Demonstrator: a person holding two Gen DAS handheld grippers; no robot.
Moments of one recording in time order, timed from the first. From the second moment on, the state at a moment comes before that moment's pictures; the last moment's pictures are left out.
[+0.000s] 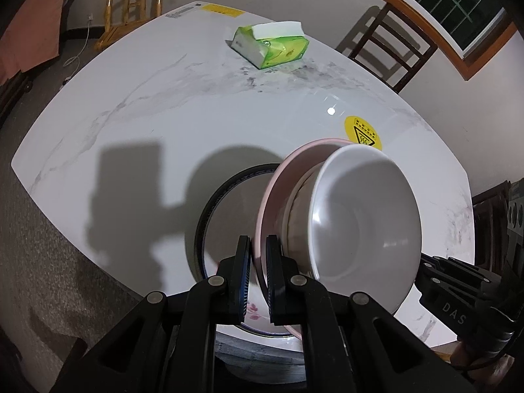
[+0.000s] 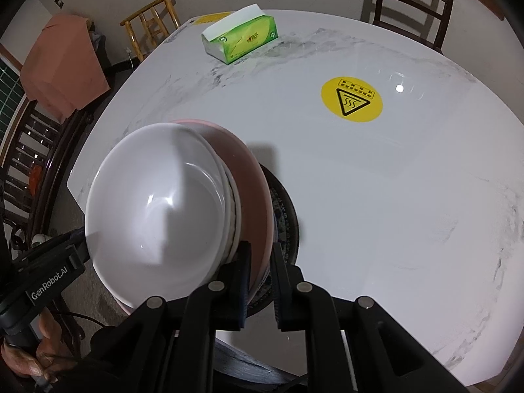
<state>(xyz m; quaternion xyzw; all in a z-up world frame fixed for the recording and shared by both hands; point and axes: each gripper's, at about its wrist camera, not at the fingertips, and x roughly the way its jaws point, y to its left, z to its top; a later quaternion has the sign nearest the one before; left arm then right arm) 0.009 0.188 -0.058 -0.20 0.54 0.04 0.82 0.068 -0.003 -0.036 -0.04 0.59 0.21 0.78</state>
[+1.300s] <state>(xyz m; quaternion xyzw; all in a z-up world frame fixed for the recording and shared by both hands) 0.007 0.205 -0.080 -0.21 0.54 0.05 0.81 0.076 0.014 -0.058 -0.04 0.60 0.21 0.77</state>
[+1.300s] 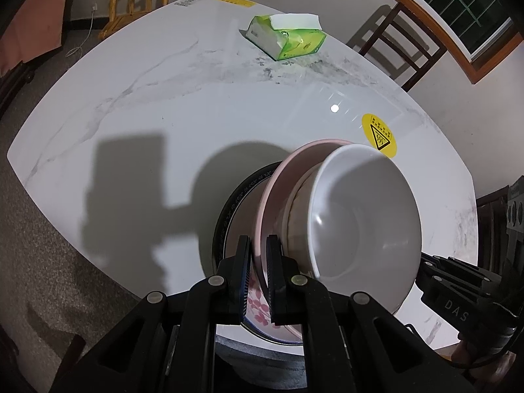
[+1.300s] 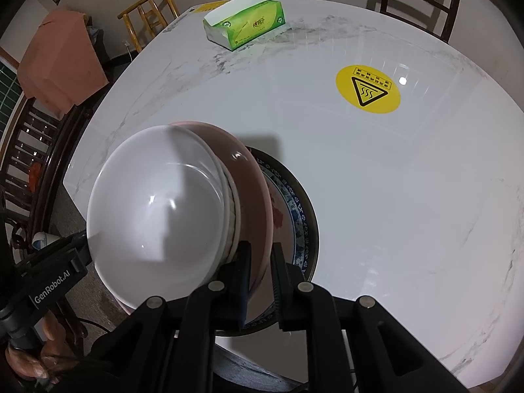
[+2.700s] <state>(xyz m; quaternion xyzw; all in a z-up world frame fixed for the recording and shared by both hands) -0.019 0.209 -0.046 -0.17 0.49 0.06 0.85 0.059 -0.029 -0.030 -0.03 0.54 0.20 0.82</state>
